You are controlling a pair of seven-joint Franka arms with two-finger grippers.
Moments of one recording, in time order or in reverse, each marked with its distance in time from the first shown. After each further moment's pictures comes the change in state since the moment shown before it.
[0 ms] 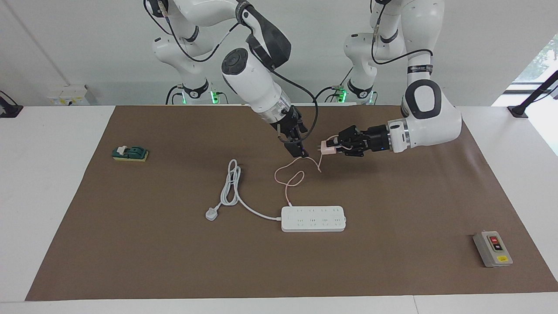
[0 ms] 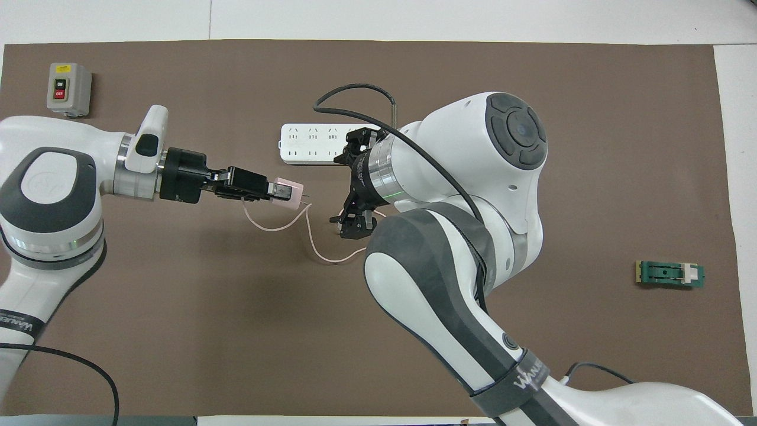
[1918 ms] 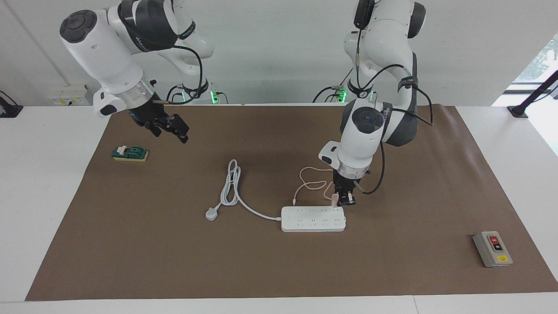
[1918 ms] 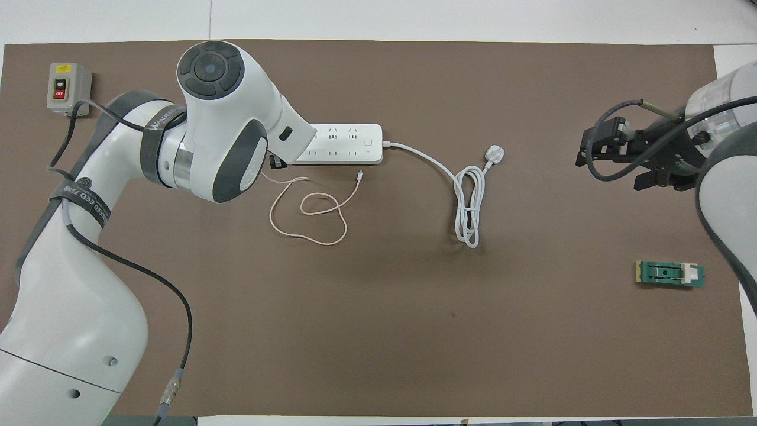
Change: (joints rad) left arm -0.275 0.331 -0.018 0.396 1.078 0.320 0.618; right arm -0.514 -0.215 -0.011 0.002 -0.363 -0.530 -1.639
